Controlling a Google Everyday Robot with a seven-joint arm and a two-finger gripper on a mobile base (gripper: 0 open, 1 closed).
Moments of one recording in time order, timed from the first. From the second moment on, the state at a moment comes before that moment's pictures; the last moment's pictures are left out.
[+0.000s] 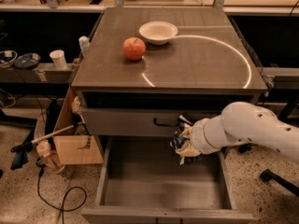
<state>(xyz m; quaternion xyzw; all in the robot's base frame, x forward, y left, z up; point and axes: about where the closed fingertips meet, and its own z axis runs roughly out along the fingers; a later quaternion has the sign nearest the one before) 0.502 -0.118 0.645 -0.63 0.72 0.08 0.29</state>
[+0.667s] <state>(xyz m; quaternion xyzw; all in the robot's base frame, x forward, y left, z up) 0.500 -0.111 0.743 -0.63 0.71 0.05 0.31</state>
